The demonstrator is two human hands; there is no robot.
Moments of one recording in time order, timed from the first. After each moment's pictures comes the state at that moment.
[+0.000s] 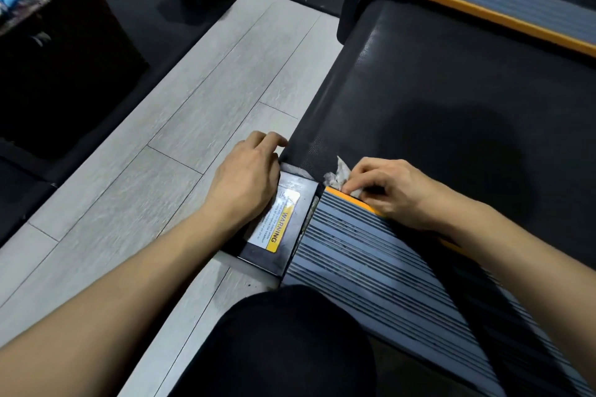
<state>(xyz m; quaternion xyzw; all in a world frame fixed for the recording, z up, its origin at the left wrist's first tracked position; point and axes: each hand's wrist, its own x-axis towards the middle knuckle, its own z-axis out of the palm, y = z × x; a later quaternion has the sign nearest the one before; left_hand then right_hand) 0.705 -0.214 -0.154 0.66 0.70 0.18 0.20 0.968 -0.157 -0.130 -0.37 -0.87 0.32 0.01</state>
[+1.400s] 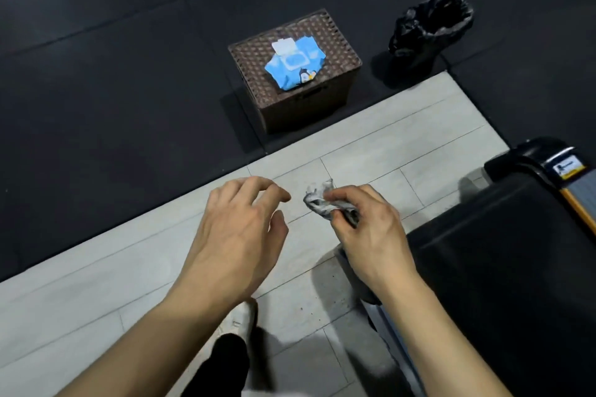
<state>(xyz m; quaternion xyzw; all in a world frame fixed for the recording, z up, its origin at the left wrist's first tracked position) 0.512 -0.436 0.266 0.43 0.89 0.14 0.12 0.638 -0.282 0.221 -0.36 -0.83 0.43 0.10</state>
